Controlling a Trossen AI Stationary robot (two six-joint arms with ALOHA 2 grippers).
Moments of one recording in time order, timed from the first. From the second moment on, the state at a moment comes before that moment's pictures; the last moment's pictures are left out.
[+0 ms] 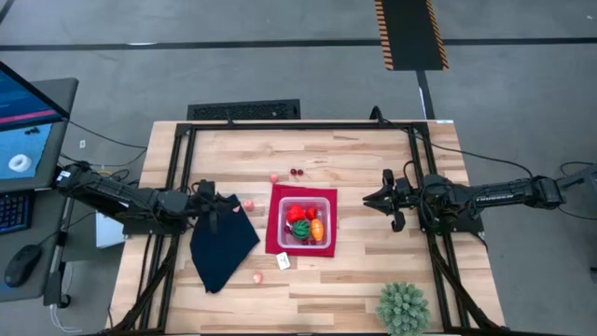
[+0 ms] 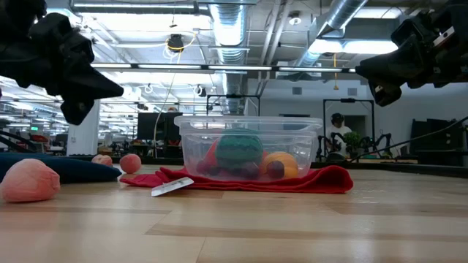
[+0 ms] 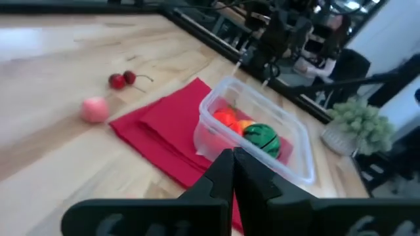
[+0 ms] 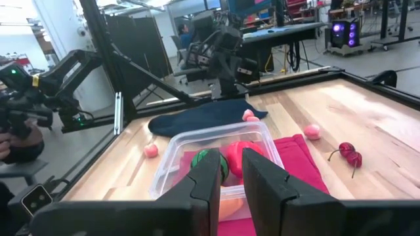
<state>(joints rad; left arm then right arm) -0.24 0.39 0.01 0.17 -0.40 -0.64 -0.02 0.44 0.01 0.39 -0.11 0.17</state>
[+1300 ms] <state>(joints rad) -0.58 0.61 0.49 -0.40 -0.31 -0.30 -0.02 0.44 0.00 0.37 -0.11 0.17</state>
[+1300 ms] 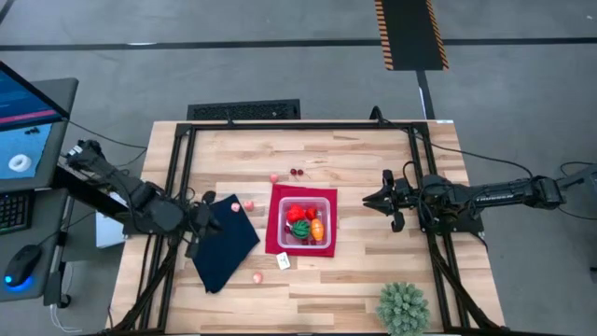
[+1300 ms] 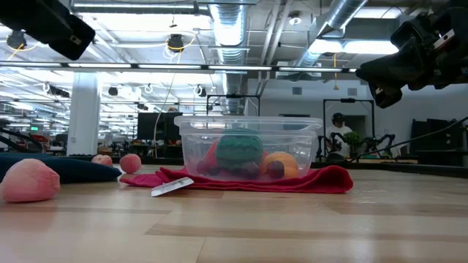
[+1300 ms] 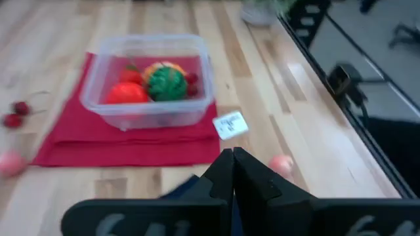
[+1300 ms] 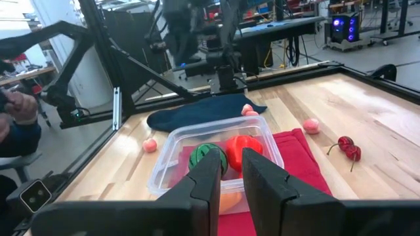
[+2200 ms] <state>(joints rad) -0.70 1.56 0.88 -0.34 -0.38 -0.43 -0.02 0.44 0.00 0.35 -0.11 0.17</state>
